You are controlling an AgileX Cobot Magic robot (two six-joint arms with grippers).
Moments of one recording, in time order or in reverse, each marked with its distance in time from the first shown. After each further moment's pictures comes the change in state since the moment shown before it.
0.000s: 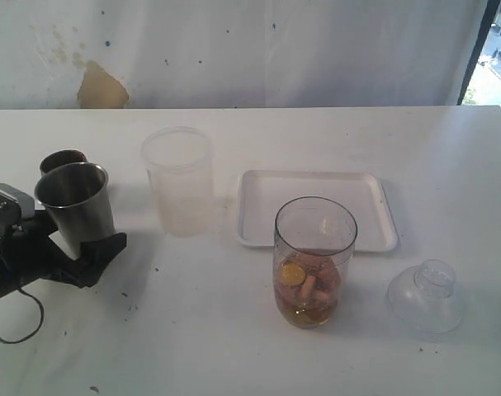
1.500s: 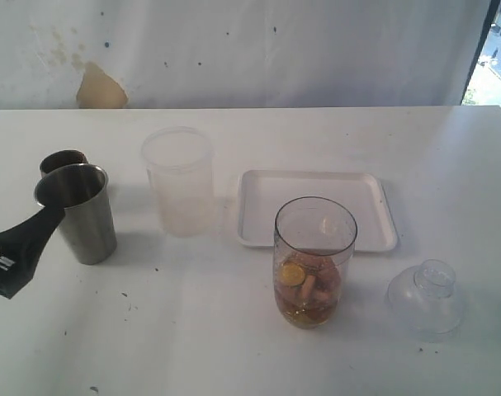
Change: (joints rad) left arm 0.000 -0.748 0.389 -0.167 0.037 0.044; right arm 0.000 0.000 0.000 0.000 0.000 0.000
